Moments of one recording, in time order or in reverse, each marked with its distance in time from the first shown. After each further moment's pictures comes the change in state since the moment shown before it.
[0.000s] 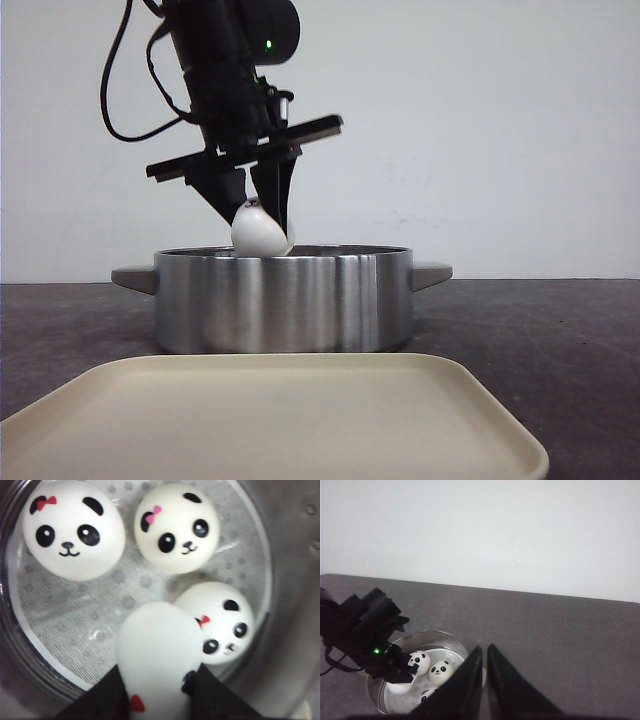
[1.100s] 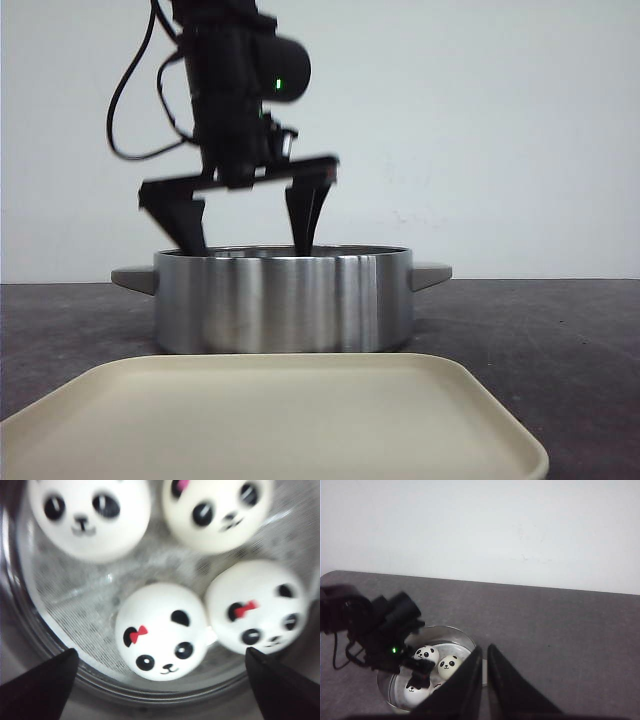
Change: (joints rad) left arm 0.003 0.090 0.152 -0.176 -0.028 0.033; right arm 0.000 0.010 0.000 0.000 -0.031 0.022
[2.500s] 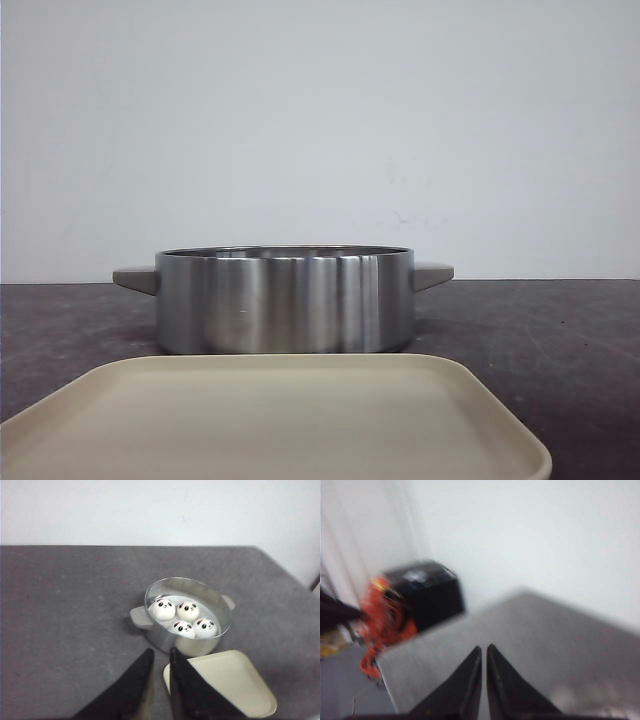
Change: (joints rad) left arm -0.023 -1.704 -0.419 -0.236 -0.201 0.050; right arm 0.054 0.002 -0.455 1.100 -0.590 -0.567
